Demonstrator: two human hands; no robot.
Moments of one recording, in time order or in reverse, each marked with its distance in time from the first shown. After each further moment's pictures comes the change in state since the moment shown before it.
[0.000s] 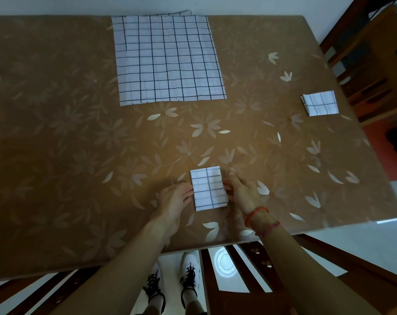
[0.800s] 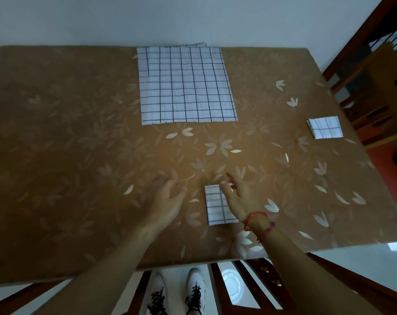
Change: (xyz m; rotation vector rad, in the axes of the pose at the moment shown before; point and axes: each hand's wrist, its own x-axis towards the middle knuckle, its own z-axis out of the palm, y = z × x) left_hand -0.010 0.046 -0.054 0.613 0.056 0.331; right_hand -0.029 -0.061 0.029 -0.496 -0.035 -0.312
